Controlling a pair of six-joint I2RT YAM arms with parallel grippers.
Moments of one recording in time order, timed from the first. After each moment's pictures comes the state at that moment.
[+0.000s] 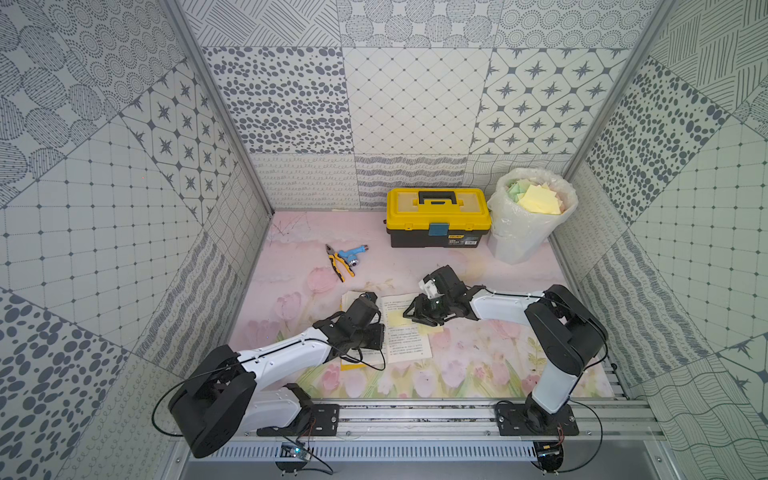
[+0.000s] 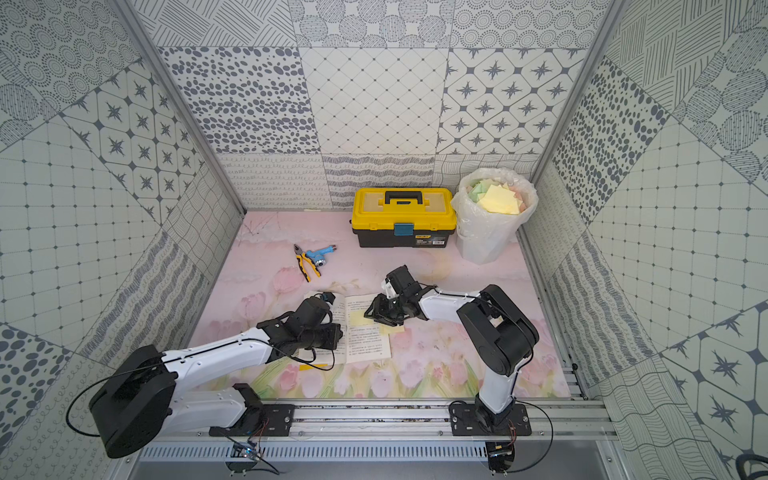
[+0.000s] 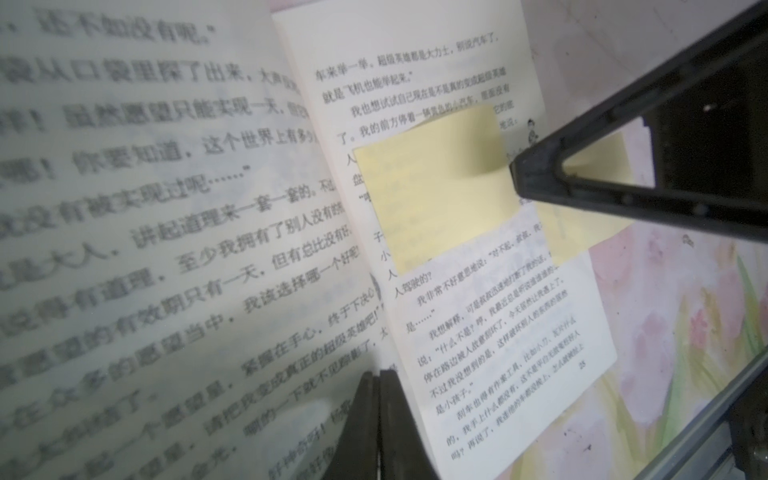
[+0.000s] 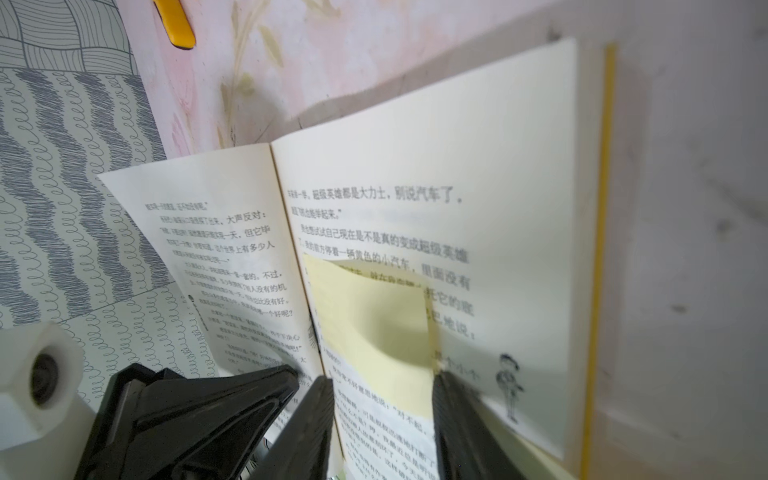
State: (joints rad) left arm -0.67 1.26 0.54 -0.25 0.06 -0.54; right arm 0.67 1.77 0.91 -0.07 -0.53 0.89
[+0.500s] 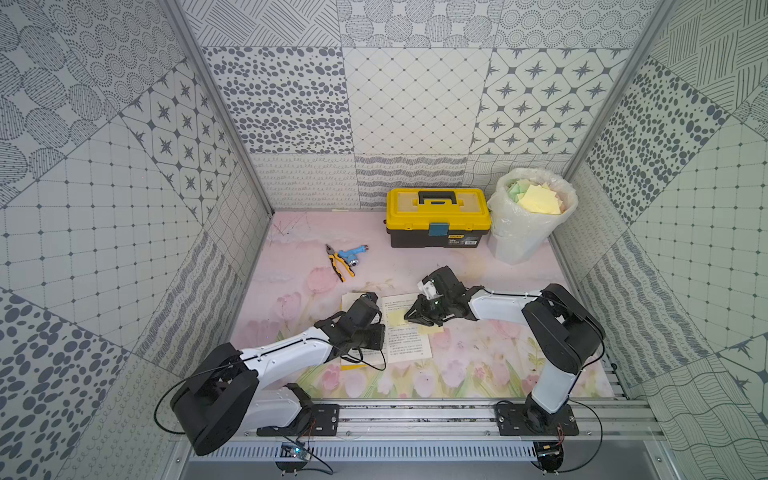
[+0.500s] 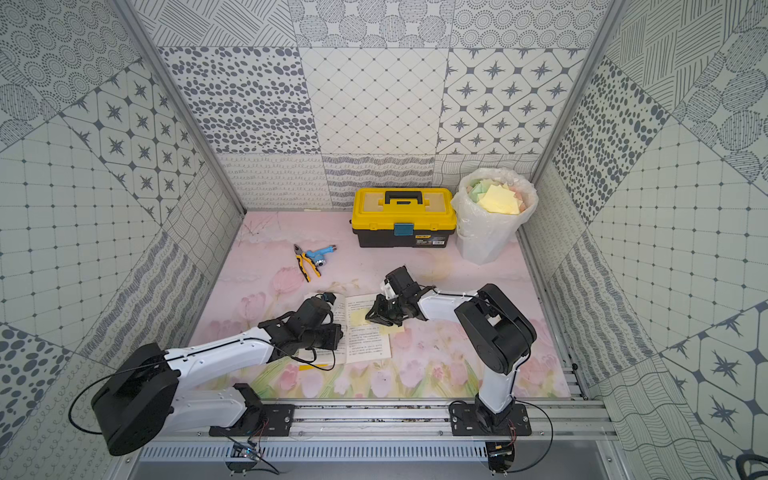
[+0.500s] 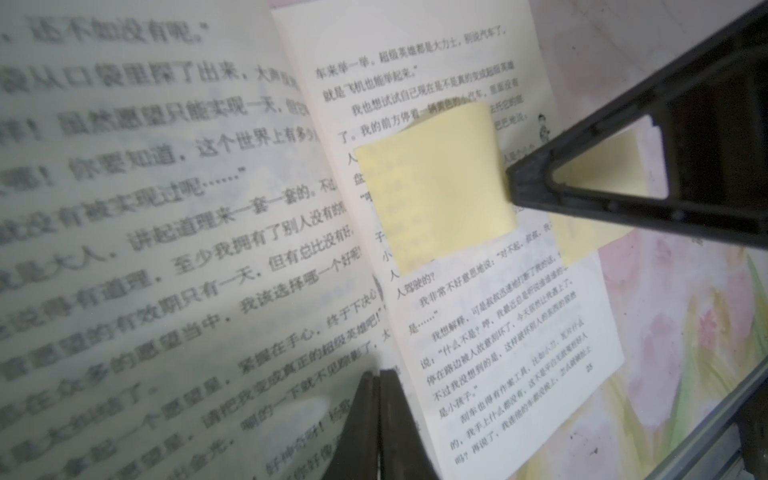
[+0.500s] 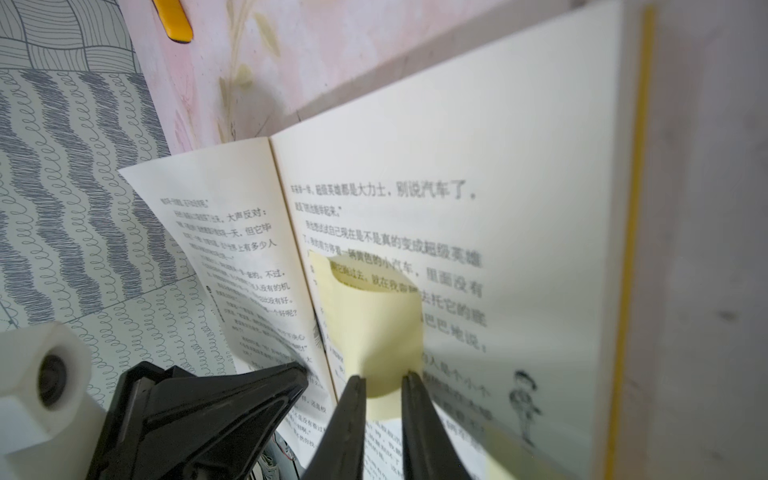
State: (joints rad) left arm -0.68 1.28 0.54 -0.24 0.06 -0.54; right arm 0.68 1.79 0.91 -0.05 -0.55 0.92
